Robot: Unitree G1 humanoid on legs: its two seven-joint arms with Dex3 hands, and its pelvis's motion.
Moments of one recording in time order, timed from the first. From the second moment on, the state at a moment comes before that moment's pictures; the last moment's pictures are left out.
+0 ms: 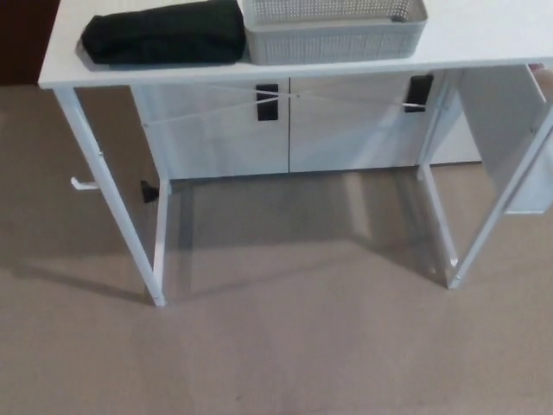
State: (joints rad) left_arm 0.08 0.53 0.01 1.02 0.08 -0.23 -0.20; right_arm 0.00 -0.38 -0.06 1.20 -0.11 -0.40 -0.06
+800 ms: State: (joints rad) left_arm 0.04 0.55 -0.01 1.02 0.11 -0.23 -0.19; right_arm -0.04 -0.38 -0.06 1.20 -0.11 -0.40 -0.06
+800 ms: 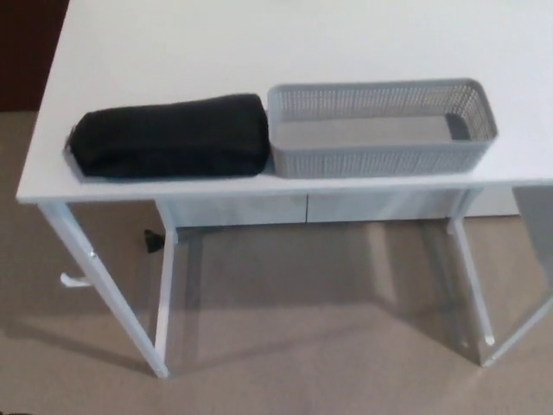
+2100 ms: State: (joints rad) left_arm 0.08 0.56 -0.06 1.02 0.14 -0.24 -0.17; right_arm 0.05 -0.38 -0.06 1.20 -0.11 -0.42 -0.05
